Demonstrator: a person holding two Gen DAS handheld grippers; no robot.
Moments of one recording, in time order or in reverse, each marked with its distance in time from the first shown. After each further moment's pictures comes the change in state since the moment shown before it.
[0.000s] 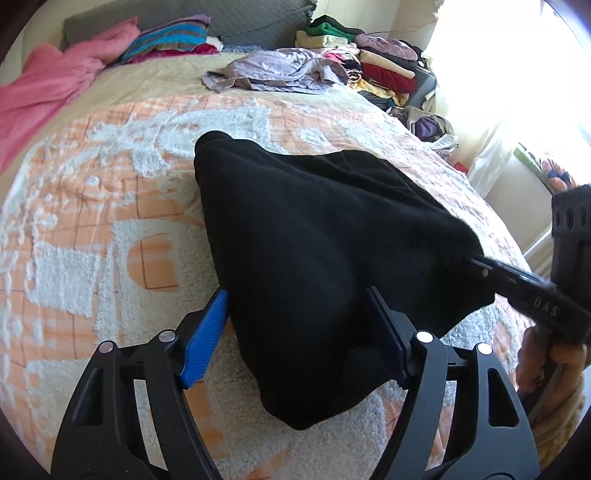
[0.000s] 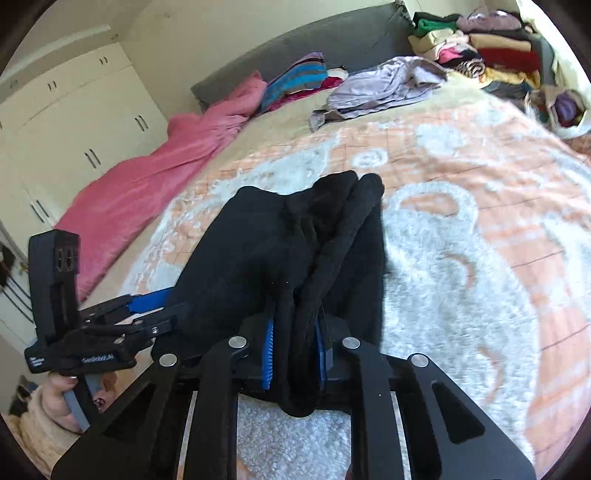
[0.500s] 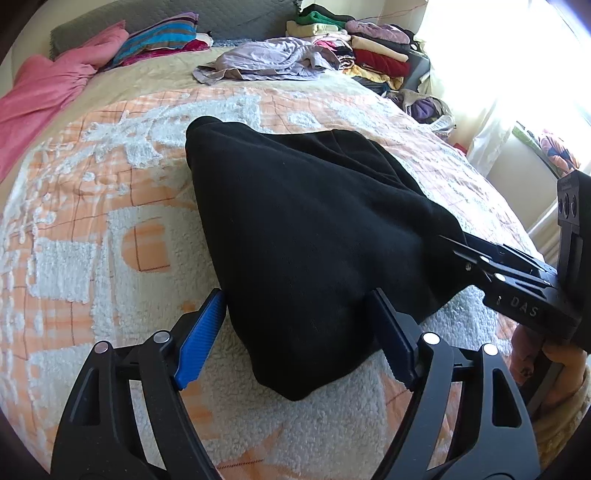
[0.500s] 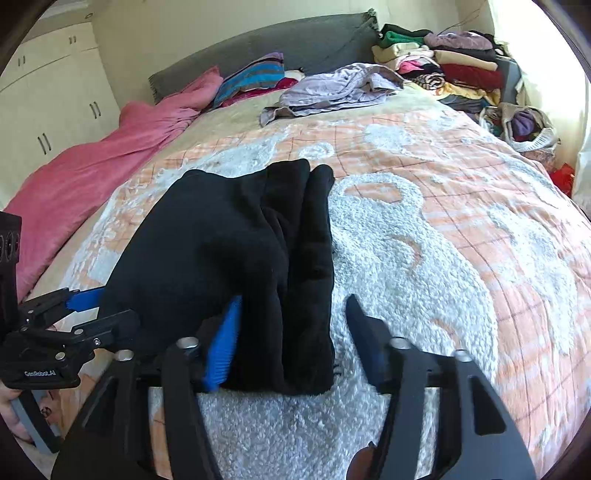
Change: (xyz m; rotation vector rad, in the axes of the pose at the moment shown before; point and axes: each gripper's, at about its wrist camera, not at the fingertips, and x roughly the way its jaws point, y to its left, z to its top) left arm 0.002 -0.008 -0.013 0.051 0.041 0.020; right arm 0.004 0.002 -0.023 -0.007 -0.021 -0.220
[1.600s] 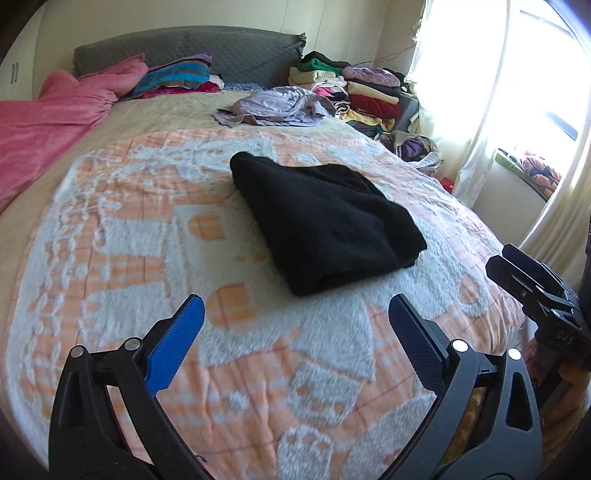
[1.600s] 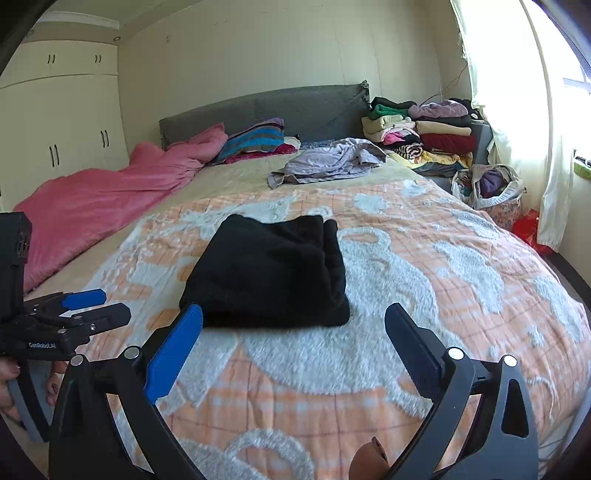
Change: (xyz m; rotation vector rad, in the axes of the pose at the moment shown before) left arm -0.107 0.013 -0.076 -0.011 -0.192 -0.004; right arm -0.127 0.063 -0.071 -0.069 -0.273 -0.089
